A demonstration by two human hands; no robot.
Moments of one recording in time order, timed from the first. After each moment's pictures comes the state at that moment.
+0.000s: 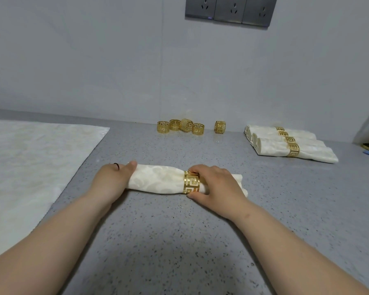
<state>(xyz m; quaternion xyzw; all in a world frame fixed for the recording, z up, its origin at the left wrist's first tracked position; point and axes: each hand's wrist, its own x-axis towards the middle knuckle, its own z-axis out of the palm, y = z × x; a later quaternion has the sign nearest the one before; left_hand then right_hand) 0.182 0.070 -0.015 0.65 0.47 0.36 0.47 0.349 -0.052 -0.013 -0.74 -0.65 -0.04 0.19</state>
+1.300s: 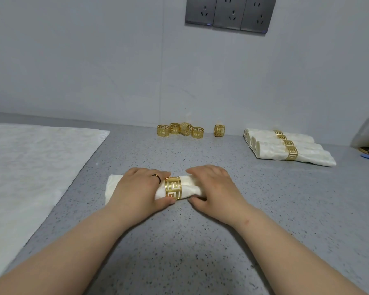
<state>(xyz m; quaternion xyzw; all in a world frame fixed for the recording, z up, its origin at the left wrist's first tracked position) 0.195 0.048 -0.019 0.94 0.25 0.21 -0.02 0.348 -0.054 -0.015 -0.70 -0.68 -0.10 0.19</state>
